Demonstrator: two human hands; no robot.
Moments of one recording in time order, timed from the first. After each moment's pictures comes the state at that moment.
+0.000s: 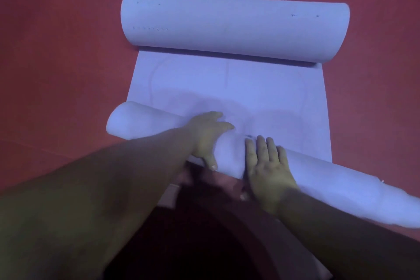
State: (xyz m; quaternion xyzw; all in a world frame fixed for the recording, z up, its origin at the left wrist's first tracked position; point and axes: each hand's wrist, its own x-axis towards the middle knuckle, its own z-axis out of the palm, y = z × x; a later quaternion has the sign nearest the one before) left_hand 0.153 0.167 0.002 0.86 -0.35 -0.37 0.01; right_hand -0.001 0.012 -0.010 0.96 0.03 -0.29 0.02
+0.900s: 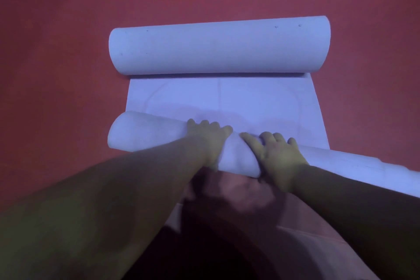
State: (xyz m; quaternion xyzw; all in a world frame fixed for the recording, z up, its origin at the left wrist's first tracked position) left_hand 0.160 0.144 0.014 0.88 -0.31 -0.33 -0.13; right_hand 0.055 -0.033 -0.003 0.97 0.04 -0.25 -0.01
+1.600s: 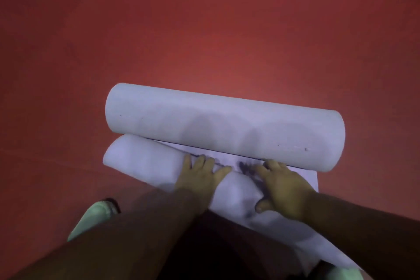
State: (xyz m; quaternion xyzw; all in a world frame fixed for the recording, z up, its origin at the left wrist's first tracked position) left_hand 0.017 0.176 0.008 0.90 -0.37 -0.23 -0.09; right_hand -0.047 -0.052 0.026 0.94 0.04 -0.32 -0.14
